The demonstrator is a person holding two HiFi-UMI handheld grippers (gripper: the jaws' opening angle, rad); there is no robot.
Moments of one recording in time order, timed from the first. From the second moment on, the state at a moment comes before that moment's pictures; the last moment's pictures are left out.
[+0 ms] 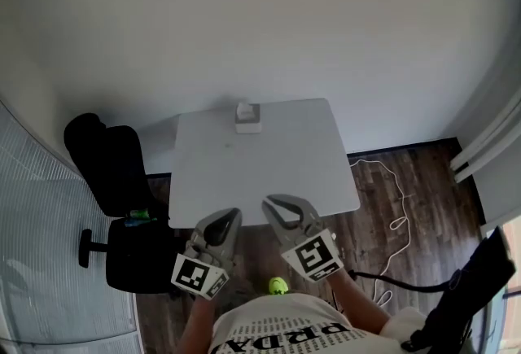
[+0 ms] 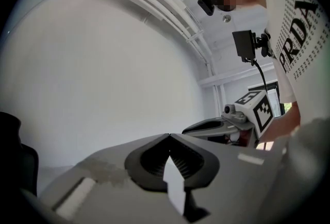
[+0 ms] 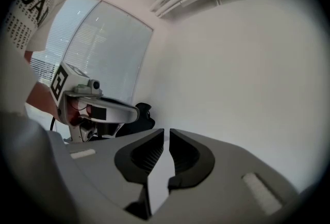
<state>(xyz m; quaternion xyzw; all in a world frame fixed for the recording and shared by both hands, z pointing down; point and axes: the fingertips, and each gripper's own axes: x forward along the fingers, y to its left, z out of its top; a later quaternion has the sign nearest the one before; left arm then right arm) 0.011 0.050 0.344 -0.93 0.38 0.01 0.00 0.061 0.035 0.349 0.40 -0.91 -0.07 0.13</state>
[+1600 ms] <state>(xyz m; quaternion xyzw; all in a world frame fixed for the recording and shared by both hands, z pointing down) -0.072 -0.208 0.334 -0.95 0.32 0.05 -0.01 -0.020 -0.208 0.338 0.45 -0.88 -0.08 0.17</state>
